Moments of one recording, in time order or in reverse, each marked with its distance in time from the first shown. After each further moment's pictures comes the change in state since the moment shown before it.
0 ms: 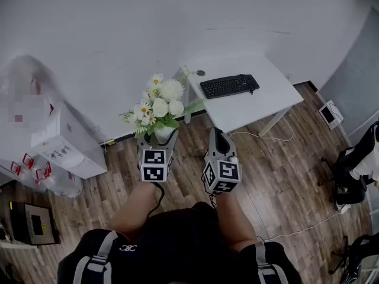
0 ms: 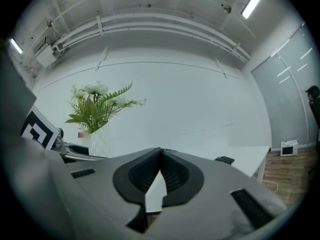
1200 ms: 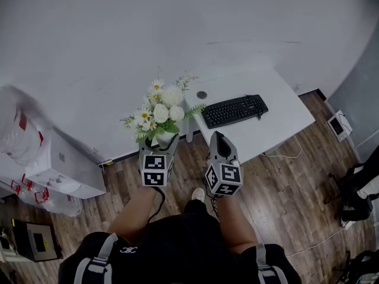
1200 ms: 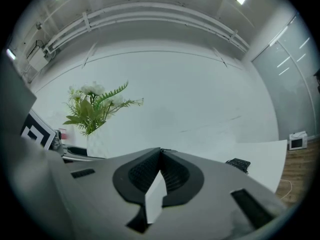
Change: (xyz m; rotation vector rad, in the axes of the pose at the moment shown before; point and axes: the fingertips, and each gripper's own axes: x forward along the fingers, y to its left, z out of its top) left arm 0.001 0.017 -0.010 0.003 0.015 0.025; right arm 0.019 0.007 -0.015 0.053 0.023 0.035
